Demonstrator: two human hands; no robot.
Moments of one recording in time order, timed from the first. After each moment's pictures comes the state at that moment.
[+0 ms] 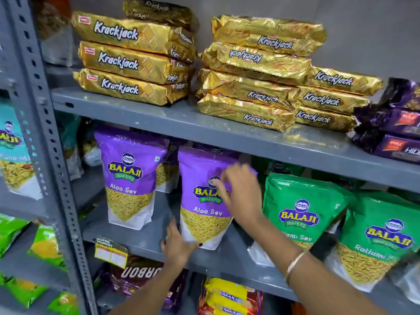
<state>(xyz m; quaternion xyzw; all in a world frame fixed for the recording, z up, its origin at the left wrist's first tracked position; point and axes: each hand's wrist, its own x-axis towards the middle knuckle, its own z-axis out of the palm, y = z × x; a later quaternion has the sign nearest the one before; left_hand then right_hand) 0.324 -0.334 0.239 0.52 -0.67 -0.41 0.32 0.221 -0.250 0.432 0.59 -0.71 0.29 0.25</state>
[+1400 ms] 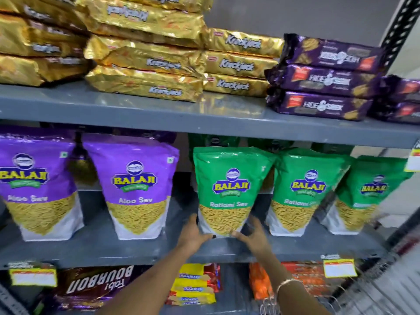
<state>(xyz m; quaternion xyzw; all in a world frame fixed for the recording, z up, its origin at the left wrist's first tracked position) 0.196 -0.240 0.254 0.35 -0.81 -0.46 0.13 0.081 -0.096 0.255 0.22 -0.81 0.51 -0.19</state>
